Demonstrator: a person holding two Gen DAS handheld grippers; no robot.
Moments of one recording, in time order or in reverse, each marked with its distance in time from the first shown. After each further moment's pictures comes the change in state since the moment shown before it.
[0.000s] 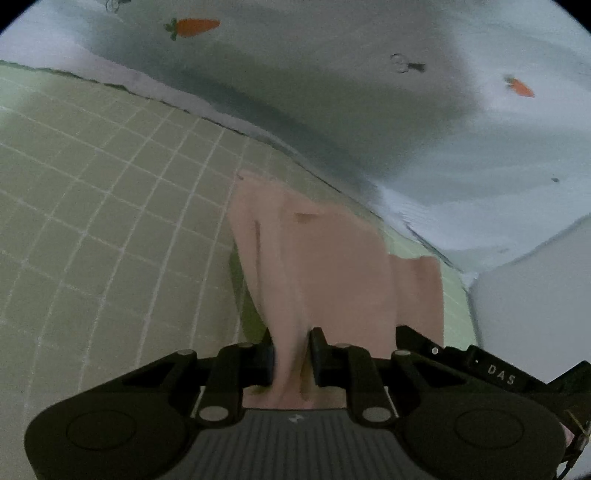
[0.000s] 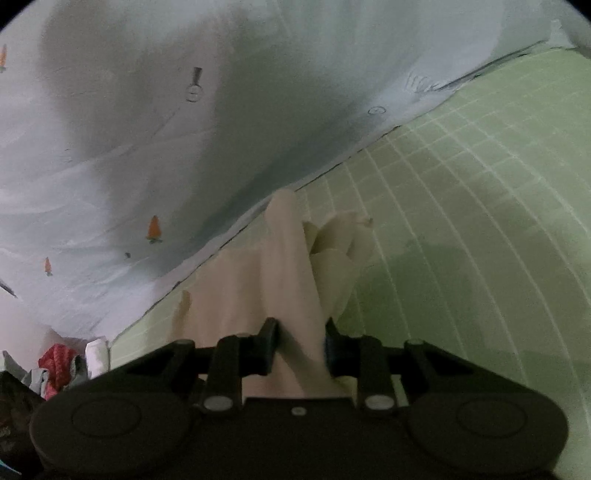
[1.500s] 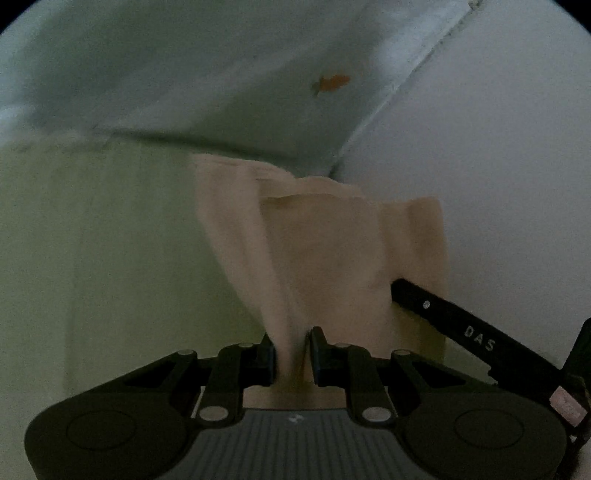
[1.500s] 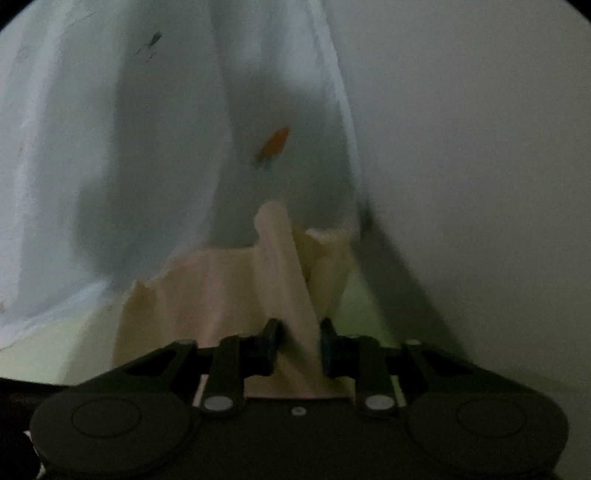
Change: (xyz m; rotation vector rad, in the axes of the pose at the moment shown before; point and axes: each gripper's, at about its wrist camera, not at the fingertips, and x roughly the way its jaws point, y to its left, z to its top) left arm 0.299 -0.448 -0.099 0.339 0.067 -0.068; right arm -0.142 -0.379 0.254 -0.281 -0.313 -0.280
